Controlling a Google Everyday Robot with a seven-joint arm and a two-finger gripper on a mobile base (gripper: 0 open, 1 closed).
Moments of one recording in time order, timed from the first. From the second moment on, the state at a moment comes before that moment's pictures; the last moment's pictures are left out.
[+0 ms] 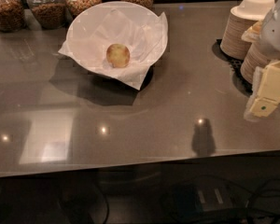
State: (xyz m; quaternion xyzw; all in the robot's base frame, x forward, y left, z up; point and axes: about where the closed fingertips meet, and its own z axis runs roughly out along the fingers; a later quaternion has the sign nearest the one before) arm 0.438 -0.217 0.976 -0.60 0.78 -0.03 0.16
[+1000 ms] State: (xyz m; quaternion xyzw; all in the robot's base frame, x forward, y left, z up) arm 0.451 -0.201 0.977 -0.60 0.77 -0.02 0.20
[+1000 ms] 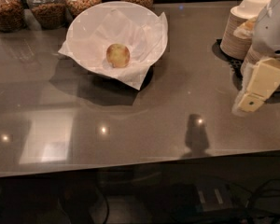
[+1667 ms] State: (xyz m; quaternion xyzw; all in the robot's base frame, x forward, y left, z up) arm 0.497 -0.162 0.967 -0.59 0.75 0.03 0.29
